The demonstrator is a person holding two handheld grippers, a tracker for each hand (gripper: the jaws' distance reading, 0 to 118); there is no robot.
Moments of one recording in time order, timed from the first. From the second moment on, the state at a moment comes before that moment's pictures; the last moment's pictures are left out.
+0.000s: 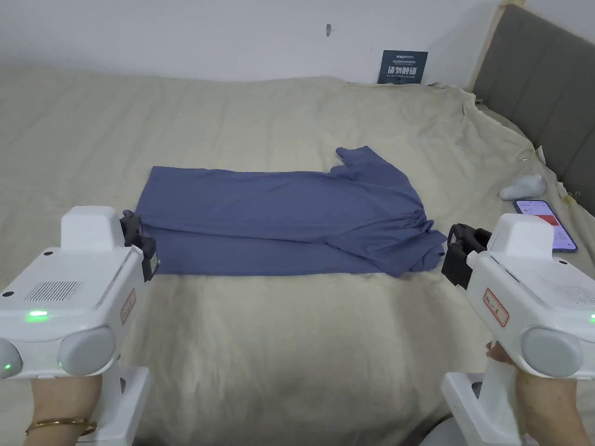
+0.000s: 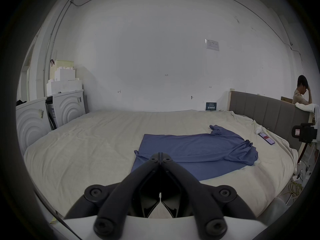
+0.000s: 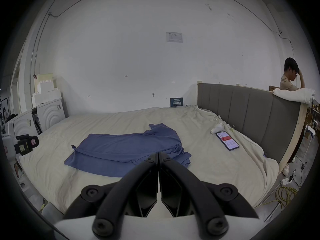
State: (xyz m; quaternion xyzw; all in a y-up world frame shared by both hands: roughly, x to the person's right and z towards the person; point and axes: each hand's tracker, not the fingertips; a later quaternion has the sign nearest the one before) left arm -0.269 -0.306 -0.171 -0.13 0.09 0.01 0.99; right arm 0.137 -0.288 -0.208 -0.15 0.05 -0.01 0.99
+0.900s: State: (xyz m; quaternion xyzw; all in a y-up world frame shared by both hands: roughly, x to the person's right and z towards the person) left arm -0.285 -0.324 -0.234 -0.19 0.09 0.04 0.98; right arm 0.153 -0.319 -0.455 -0.49 0.01 -0.03 0.87
